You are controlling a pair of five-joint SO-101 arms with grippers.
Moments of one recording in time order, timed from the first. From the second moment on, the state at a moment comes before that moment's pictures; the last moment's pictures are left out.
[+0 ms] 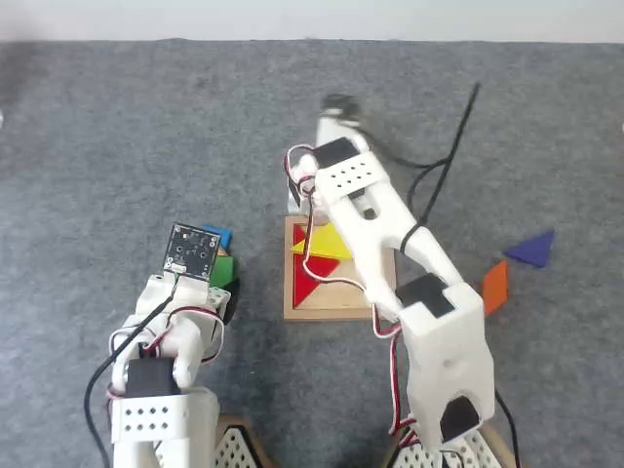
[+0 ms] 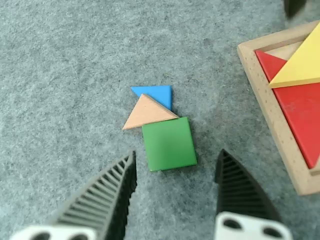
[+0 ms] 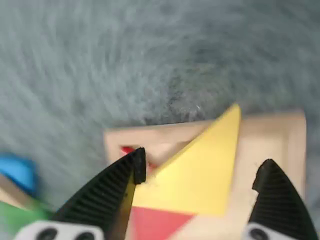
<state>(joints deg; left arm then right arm) -9.3 -85.8 89.5 57.7 -13.0 -31.3 31.7 -18.1 72.4 -23.4</state>
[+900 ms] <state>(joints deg) -9.3 -85.8 89.5 57.7 -13.0 -23.7 32.6 -18.2 75.3 -7.5</state>
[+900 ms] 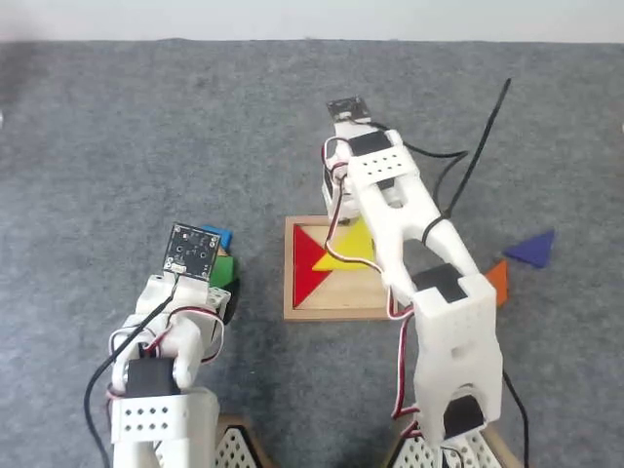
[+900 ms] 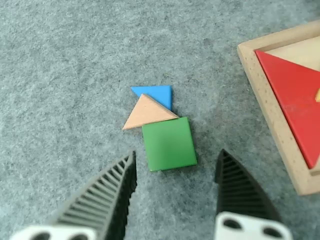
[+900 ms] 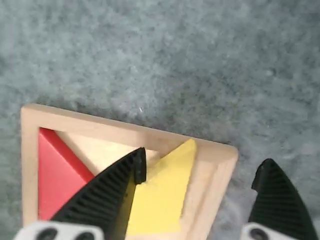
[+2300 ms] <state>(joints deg) -9.3 -85.8 89.5 57.7 -13.0 -28.8 3.5 31.0 60.3 5.4</state>
